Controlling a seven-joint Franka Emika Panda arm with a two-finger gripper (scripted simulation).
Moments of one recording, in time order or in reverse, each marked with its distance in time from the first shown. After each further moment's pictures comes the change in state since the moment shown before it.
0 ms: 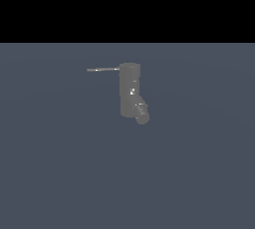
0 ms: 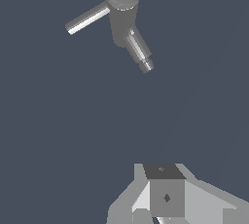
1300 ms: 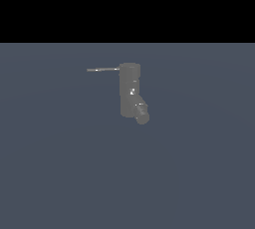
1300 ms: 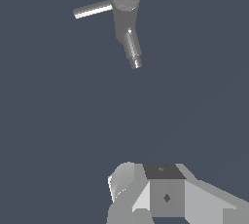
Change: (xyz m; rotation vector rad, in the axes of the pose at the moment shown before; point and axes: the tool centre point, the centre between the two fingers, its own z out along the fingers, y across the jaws) arm -0.026 0.076 -0.060 -0.006 0.002 -0.266
